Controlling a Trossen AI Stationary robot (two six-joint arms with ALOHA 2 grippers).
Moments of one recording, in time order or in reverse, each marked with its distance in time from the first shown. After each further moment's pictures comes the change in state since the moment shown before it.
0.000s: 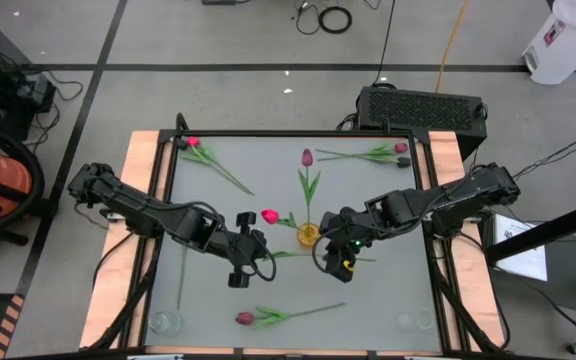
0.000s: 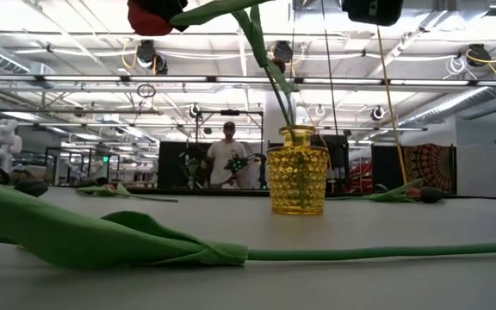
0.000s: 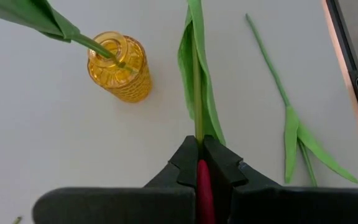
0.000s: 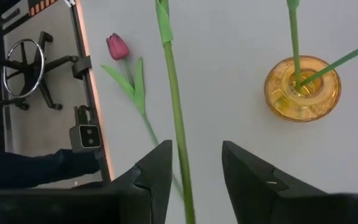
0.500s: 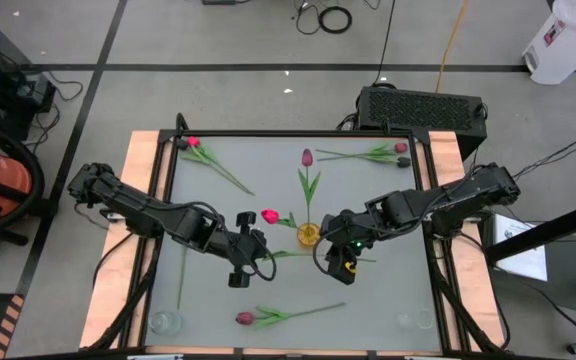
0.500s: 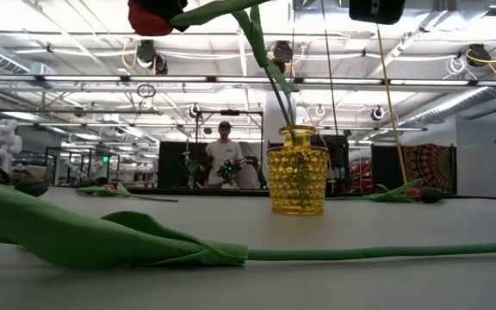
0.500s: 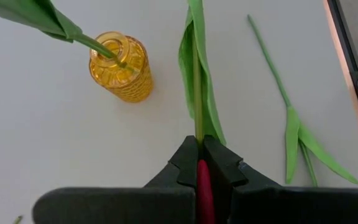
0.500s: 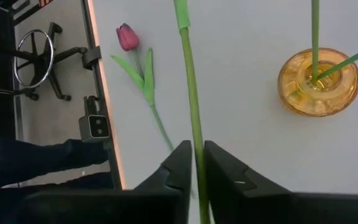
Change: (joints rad) left arm 0.000 0.000 0.000 0.000 -0.005 -0.004; right arm 0.006 0.000 0.000 0.000 -0.039 -0.011
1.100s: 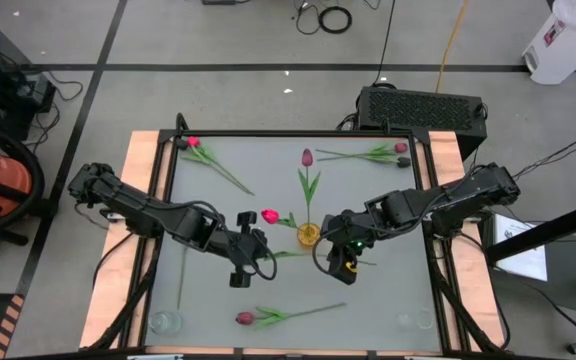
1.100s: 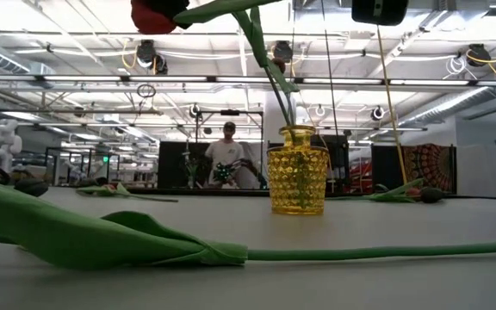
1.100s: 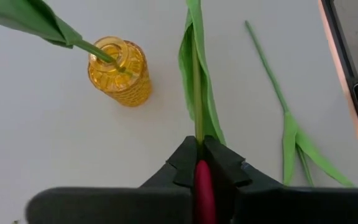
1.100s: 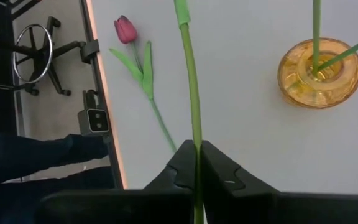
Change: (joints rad) left arm 0.000 0.000 0.001 0.012 0.010 -0.004; right arm 0.000 0.000 0.000 -0.024 -0.023 0.002
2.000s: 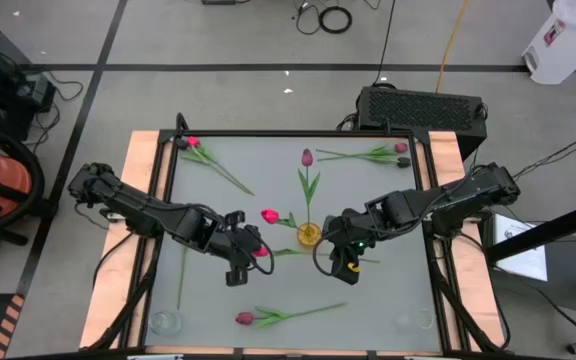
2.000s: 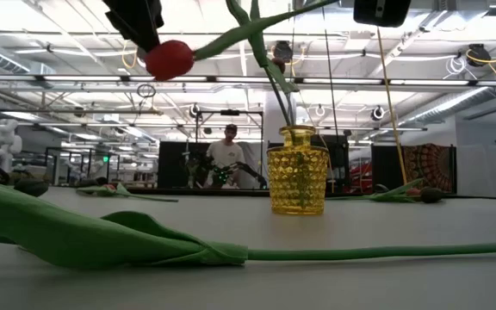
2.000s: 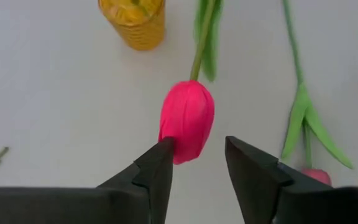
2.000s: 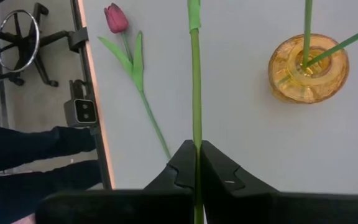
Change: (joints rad) left arm 0.000 0.000 0.000 -0.158 0.017 -0.209; right arm 0.000 0.000 0.000 -0.037 0.027 -0.044
